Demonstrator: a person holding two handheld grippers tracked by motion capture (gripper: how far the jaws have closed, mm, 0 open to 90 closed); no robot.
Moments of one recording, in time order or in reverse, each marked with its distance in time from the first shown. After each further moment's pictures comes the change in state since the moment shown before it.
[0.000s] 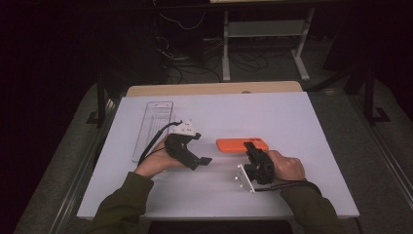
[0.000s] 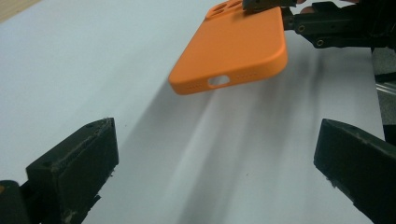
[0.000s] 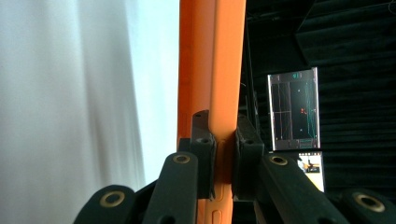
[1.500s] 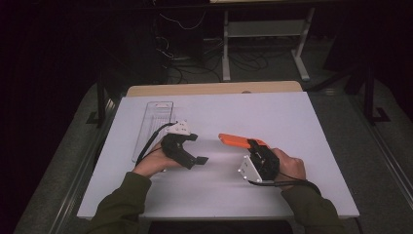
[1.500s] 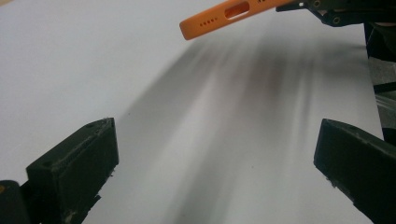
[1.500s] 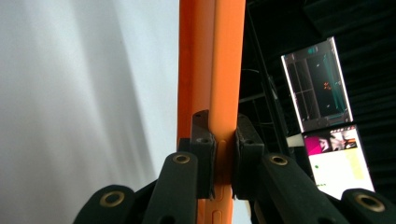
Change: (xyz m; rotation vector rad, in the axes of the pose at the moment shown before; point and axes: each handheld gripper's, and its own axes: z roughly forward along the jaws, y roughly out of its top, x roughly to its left) left arm 0.012 -0.014 -0.001 -0.020 -0.023 -0.035; right arm -0.015 -0.006 -0.001 0.017 0.047 0.241
